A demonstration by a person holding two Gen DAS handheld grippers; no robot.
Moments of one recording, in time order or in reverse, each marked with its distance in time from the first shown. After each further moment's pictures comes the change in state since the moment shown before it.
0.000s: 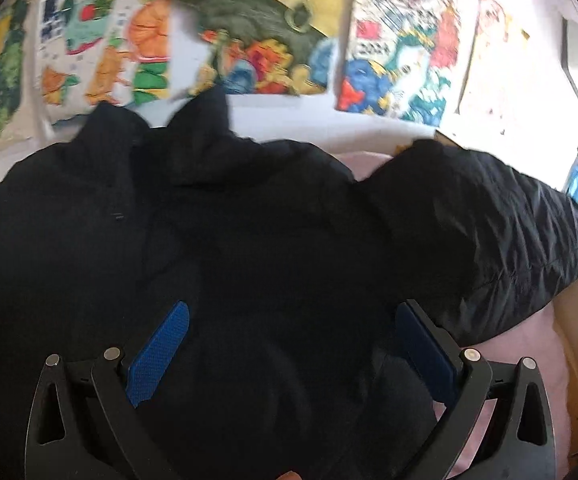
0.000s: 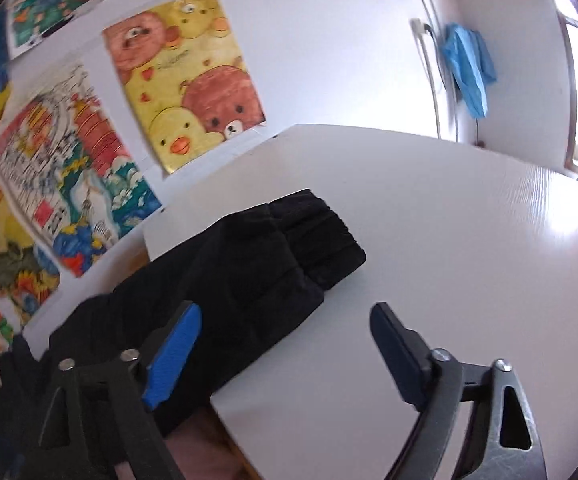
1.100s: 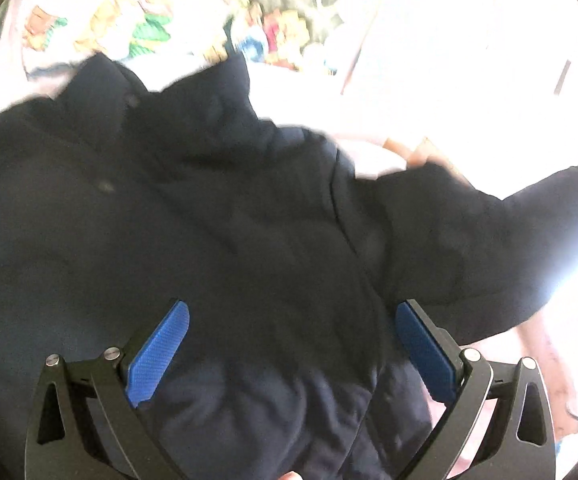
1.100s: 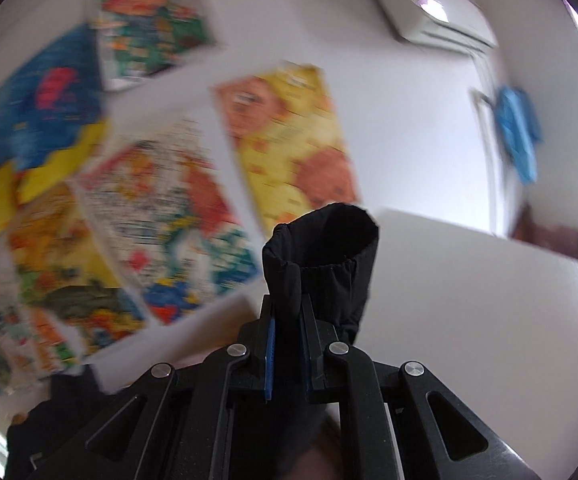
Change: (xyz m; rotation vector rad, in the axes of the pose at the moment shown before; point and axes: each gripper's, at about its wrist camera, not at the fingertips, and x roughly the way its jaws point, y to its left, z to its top) left arm -0.006 0.098 0.037 -0.108 0.112 -0.224; right arm -0.092 0.140 0.029 -0.191 -0.238 0.256
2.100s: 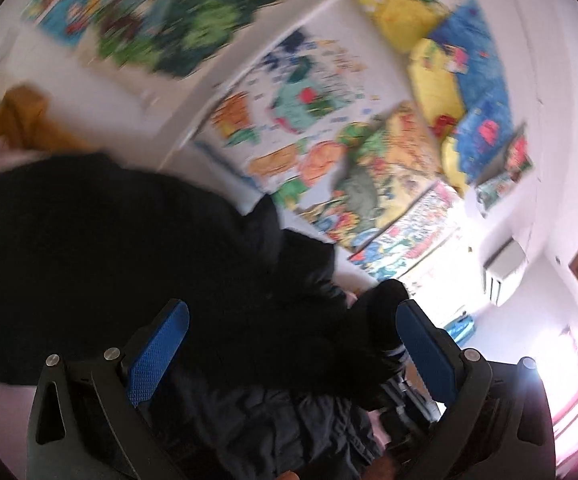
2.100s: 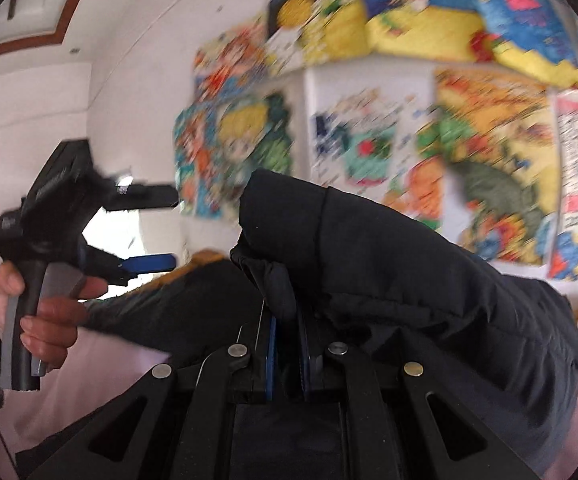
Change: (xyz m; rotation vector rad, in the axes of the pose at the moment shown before) left arm -0.247 0.256 0.005 -0.387 -0.282 -0.282; right arm -0.030 0.407 -0.287 -0.551 0.162 0.782
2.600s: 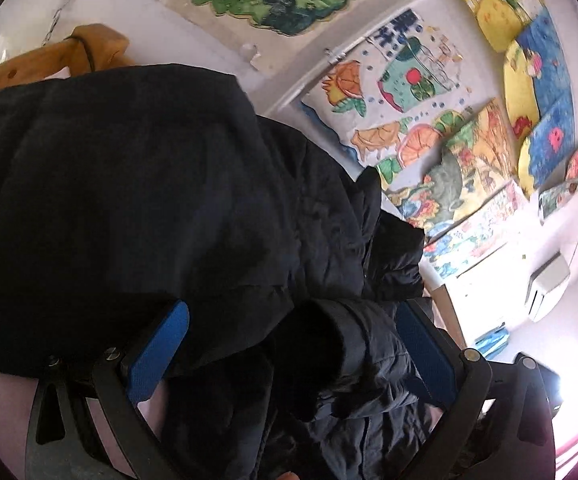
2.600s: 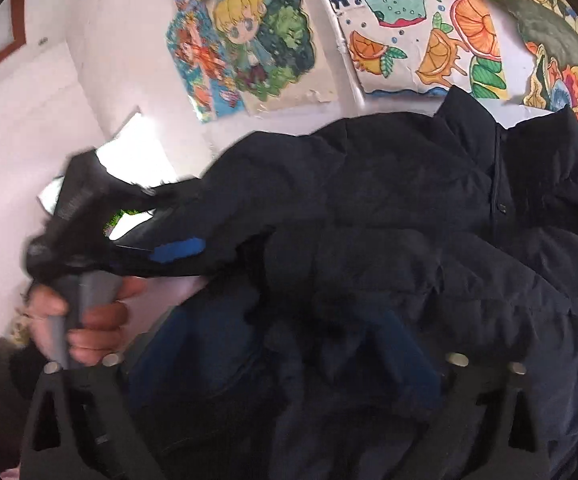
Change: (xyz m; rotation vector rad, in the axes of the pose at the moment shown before) left arm 0.007 0.080 -0.036 -0.059 0.035 0.166; right arm 0.049 -0.013 -0.050 0.194 0.353 0.229
